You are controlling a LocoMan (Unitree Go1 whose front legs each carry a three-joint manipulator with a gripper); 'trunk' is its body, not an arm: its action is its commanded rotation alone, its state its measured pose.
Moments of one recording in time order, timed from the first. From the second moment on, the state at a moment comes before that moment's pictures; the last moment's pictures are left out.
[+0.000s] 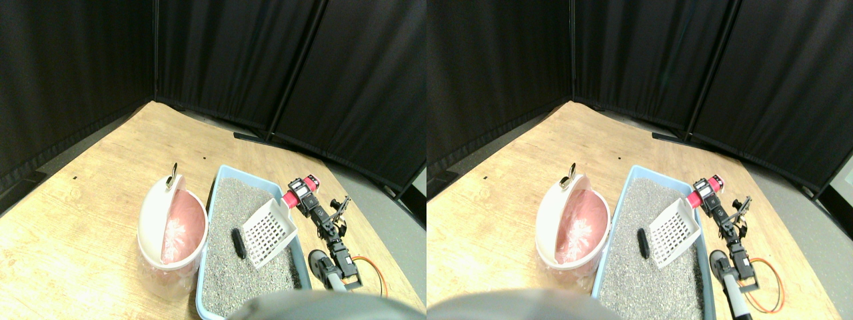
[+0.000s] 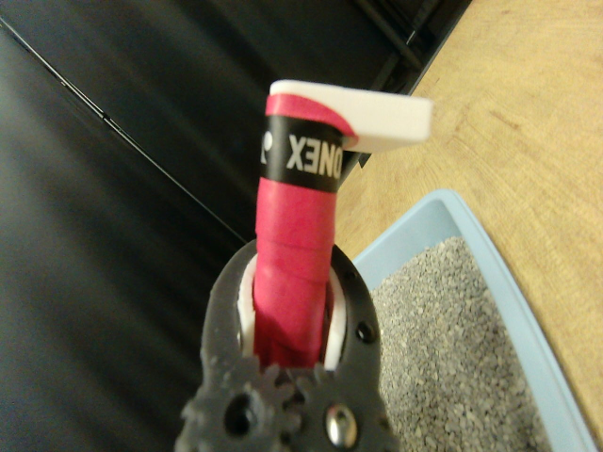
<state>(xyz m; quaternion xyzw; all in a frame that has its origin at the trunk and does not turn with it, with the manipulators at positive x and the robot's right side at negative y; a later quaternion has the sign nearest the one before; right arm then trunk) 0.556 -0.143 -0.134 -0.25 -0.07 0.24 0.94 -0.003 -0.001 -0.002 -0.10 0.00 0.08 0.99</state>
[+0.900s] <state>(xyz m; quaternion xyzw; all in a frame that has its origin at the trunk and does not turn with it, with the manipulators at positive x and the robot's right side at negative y) 0.514 -0.083 -0.187 -0.11 -0.03 0.26 0.96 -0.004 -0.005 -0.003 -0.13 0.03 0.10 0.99</state>
